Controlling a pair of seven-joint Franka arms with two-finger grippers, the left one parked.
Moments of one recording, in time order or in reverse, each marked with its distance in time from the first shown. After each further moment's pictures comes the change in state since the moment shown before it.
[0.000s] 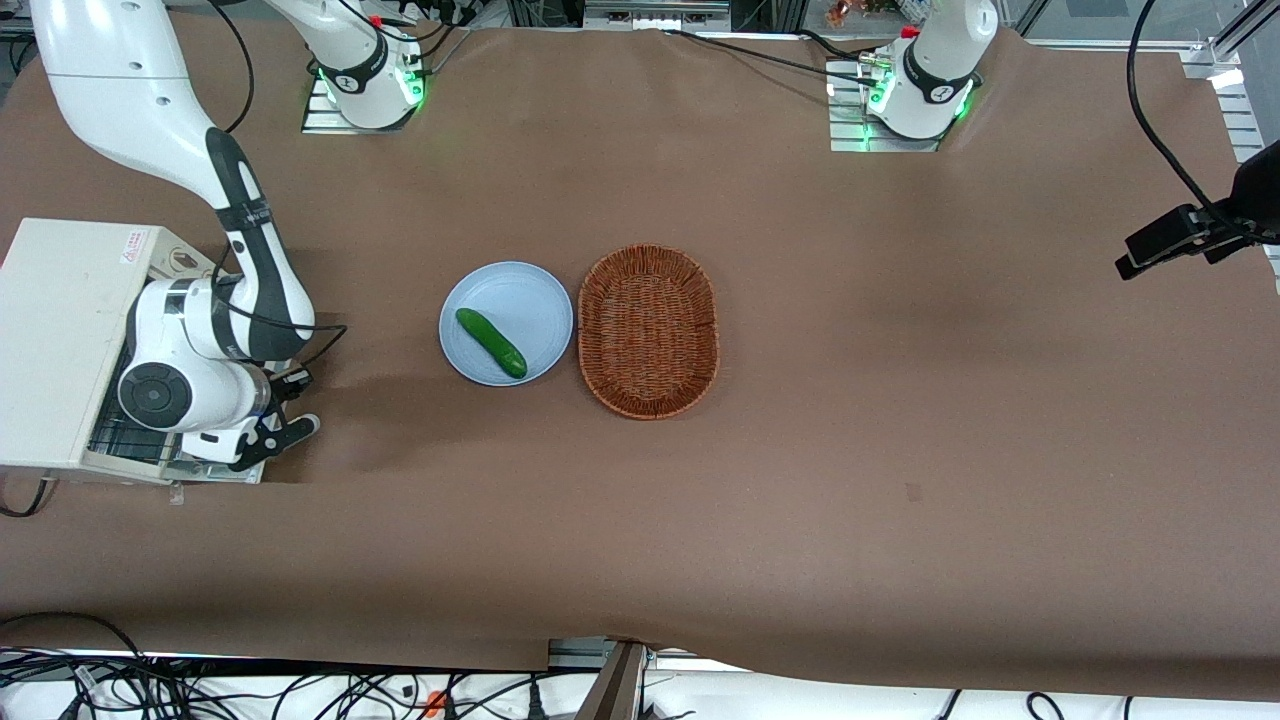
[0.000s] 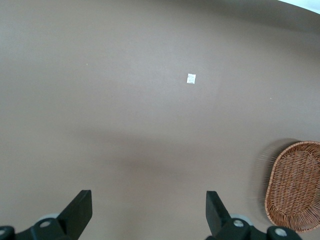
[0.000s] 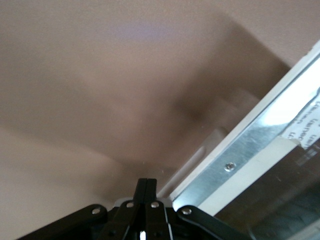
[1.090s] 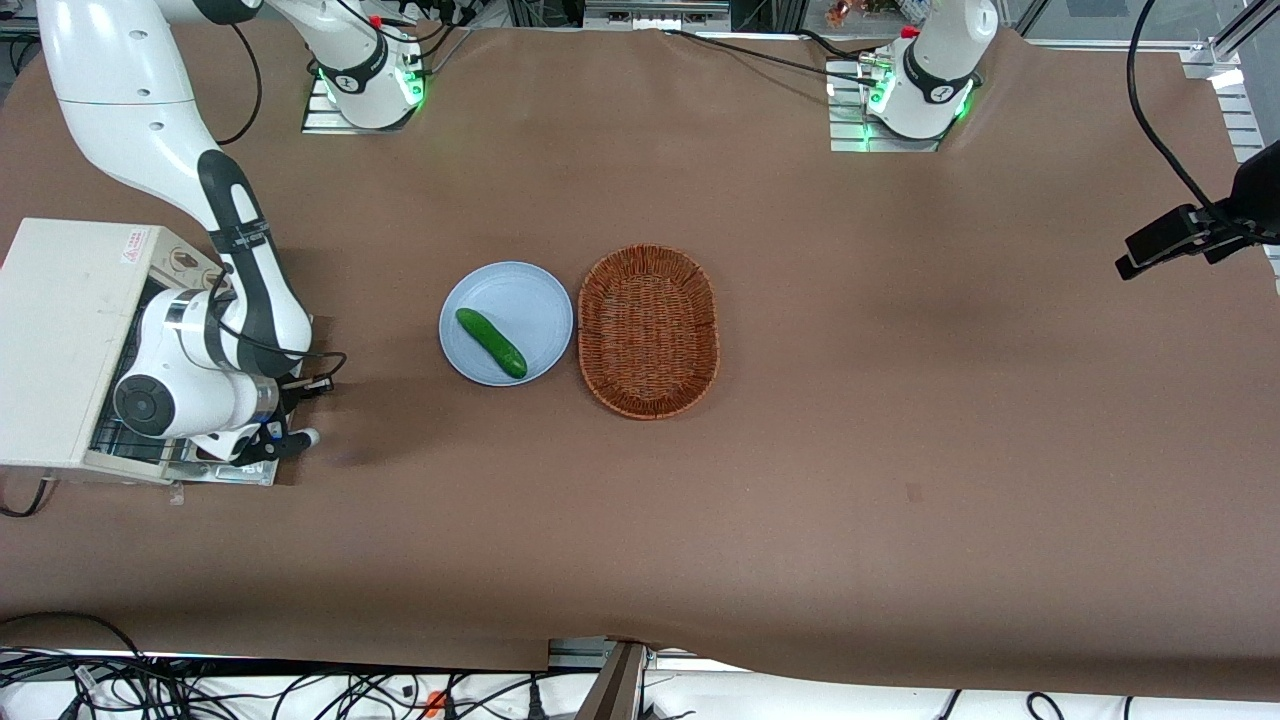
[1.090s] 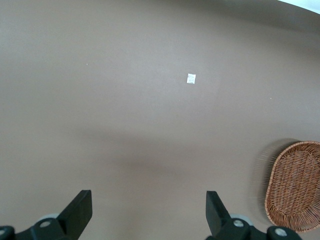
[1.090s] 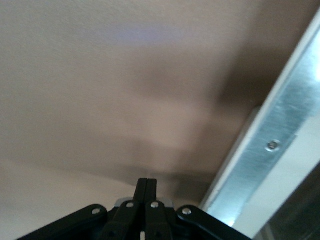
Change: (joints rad) arm 0.004 0.034 -0.010 0.010 0.203 -0.031 0.160
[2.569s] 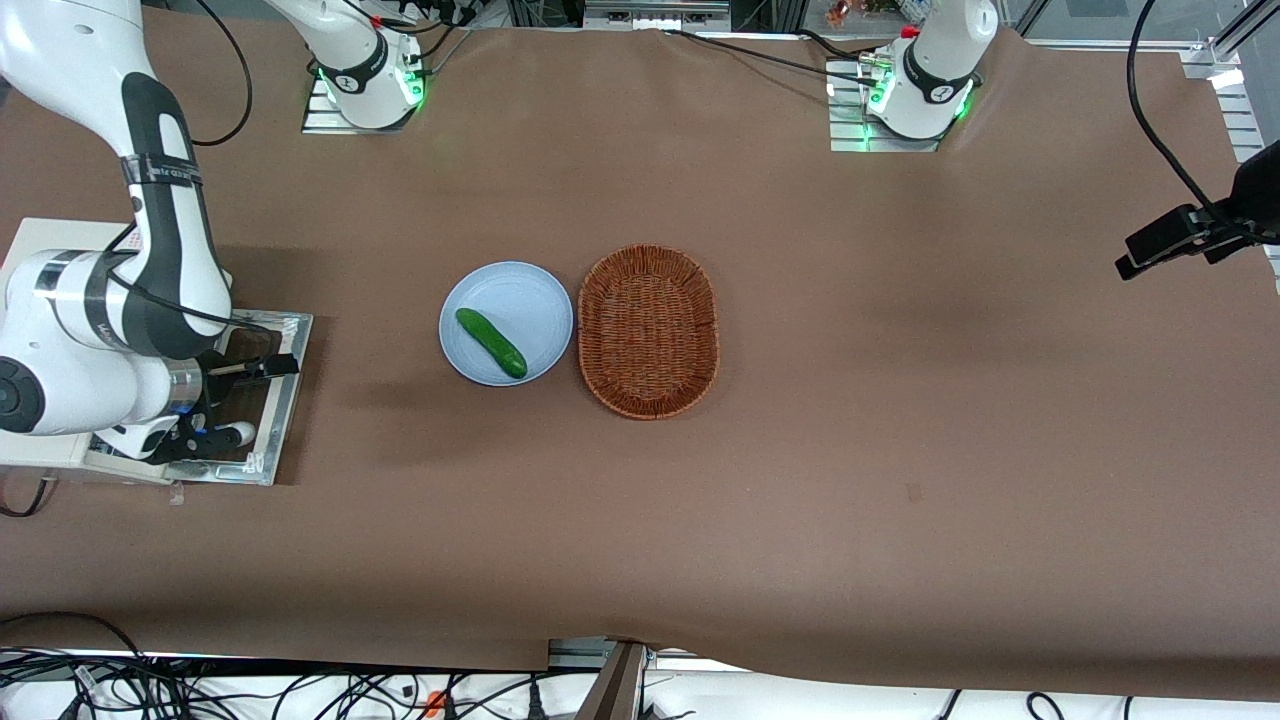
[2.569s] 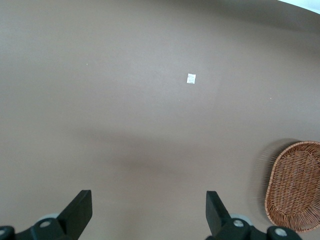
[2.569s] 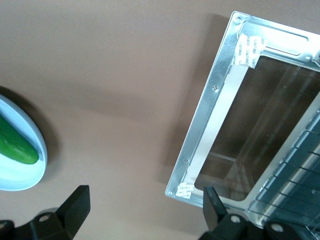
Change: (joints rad) arm 0.000 -0.127 -0.035 0.212 0.001 -0.375 0.028
